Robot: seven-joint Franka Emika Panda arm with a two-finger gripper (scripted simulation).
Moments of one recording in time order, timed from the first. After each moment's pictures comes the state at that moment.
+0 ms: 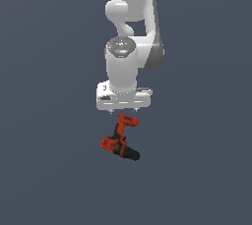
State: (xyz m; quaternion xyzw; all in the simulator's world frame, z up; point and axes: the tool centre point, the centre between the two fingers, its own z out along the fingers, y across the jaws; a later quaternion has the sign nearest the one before) arm 0.010 -0.010 0.161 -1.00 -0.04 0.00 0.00
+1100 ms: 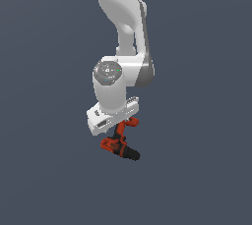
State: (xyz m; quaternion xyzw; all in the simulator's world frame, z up) arm 0.054 -0.040 0.123 -0.96 -0.28 0.01 0.01
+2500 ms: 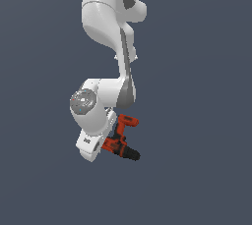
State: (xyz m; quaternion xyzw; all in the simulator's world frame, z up) arm 0.096 -0.093 0.067 -0.84 -0.54 0.00 0.03
